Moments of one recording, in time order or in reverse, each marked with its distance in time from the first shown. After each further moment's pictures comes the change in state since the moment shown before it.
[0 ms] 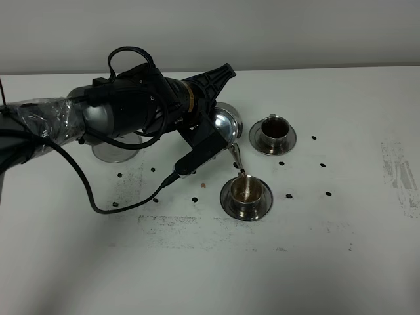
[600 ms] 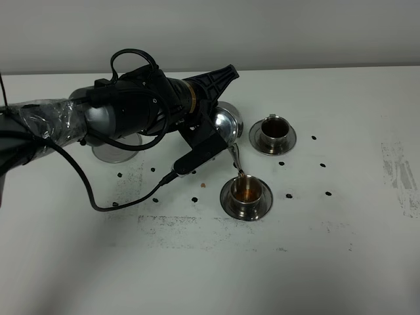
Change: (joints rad) left arm -0.007 0.000 0.000 0.045 -0.004 0.001; right arm 0.000 0.000 0.000 0.000 0.000 0.000
